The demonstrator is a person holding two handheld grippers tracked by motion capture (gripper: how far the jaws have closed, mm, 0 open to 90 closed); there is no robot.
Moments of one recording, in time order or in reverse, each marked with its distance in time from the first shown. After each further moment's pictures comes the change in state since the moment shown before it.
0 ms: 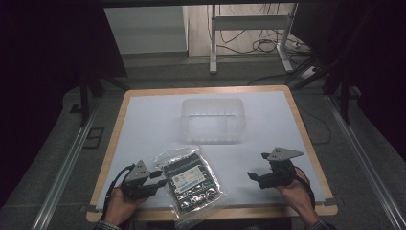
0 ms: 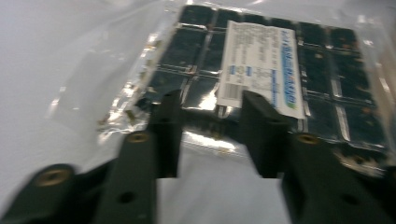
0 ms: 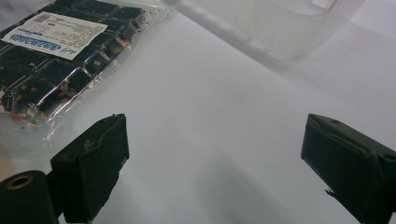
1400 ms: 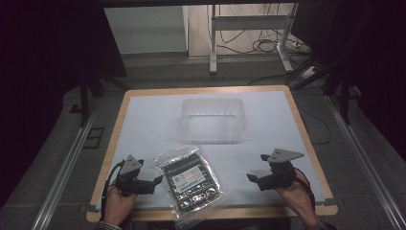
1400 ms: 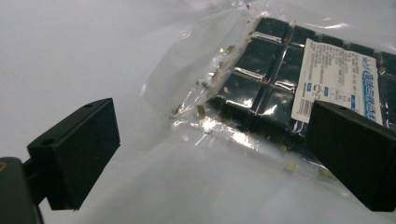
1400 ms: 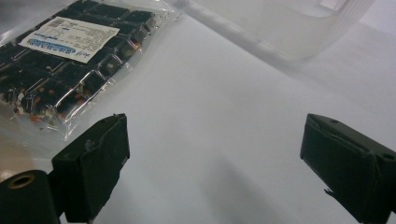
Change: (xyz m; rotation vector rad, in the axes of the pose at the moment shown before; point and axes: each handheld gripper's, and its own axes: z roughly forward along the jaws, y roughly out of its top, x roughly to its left) left arm 0.021 -0.008 -0.002 -0.059 0.191 -0.160; right arm 0.006 0.000 -0.003 -0.008 0.020 0.010
